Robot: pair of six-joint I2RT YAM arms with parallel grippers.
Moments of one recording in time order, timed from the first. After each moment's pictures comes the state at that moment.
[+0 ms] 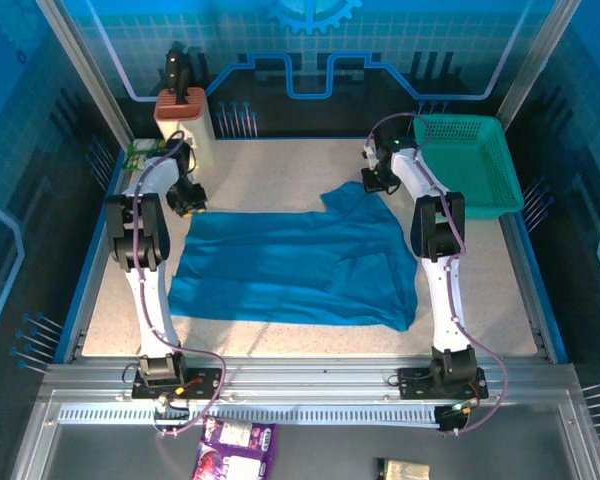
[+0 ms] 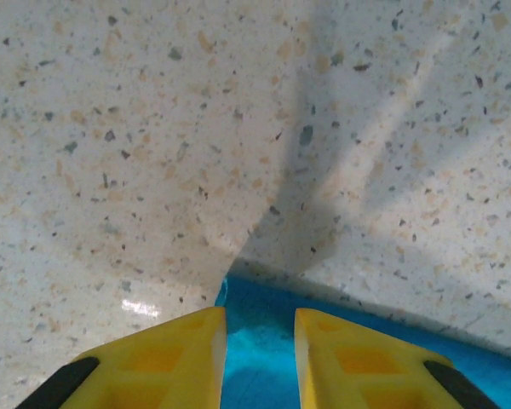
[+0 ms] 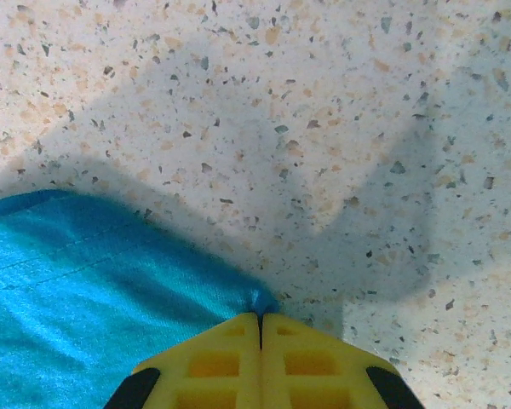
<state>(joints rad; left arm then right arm) 0.13 2.27 1.85 -1.00 0.02 -0.32 0.16 2.56 2.32 -0.99 -0.05 -0.05</state>
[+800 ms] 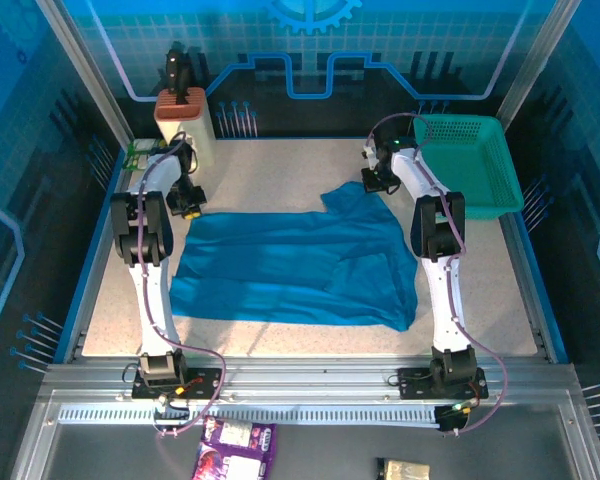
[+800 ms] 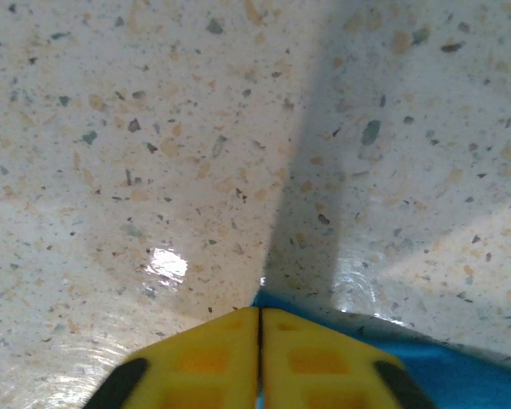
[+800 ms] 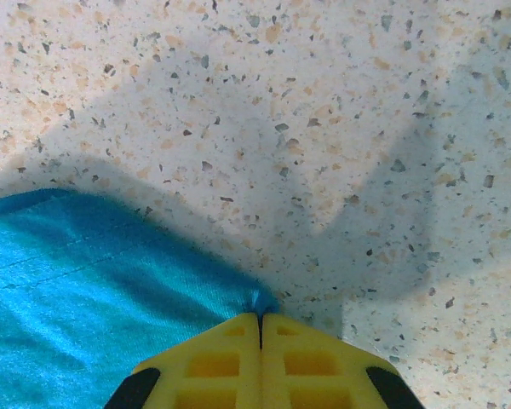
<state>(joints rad) 0.13 2.35 1.96 -1.12 -0.03 -0.33 0.16 2.56 2.32 -0.99 -0.05 -0.05</state>
